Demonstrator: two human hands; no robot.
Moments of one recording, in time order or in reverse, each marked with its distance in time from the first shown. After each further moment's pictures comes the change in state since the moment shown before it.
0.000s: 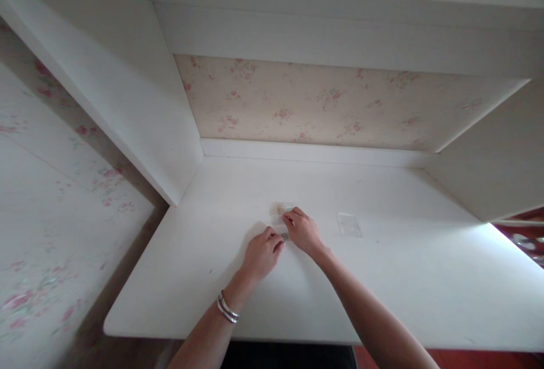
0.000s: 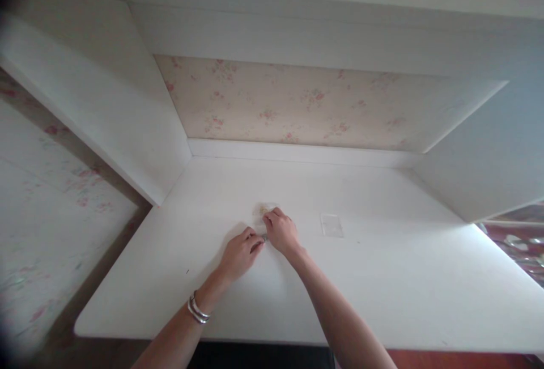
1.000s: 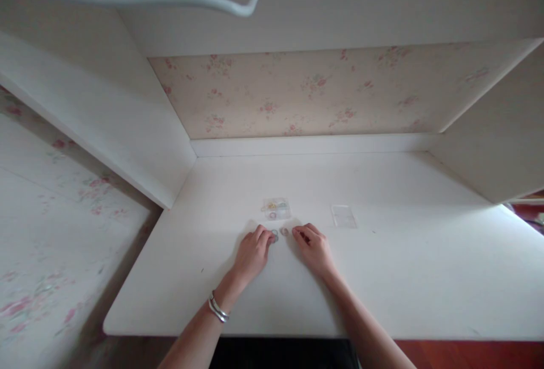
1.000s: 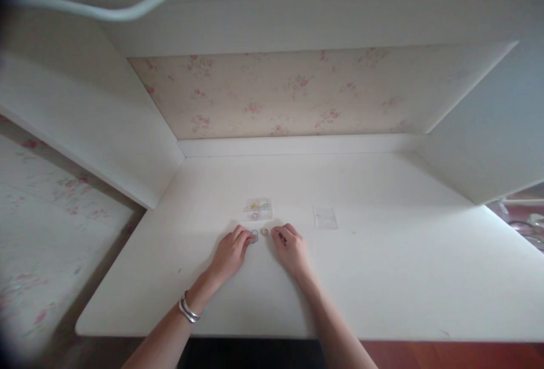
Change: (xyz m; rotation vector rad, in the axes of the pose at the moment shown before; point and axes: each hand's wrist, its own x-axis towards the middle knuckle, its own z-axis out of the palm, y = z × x) left_hand 0.001 0.009 0.011 0.090 0.019 0.051; right_hand -0.067 0.046 -0.005 0.362 0.182 0.125
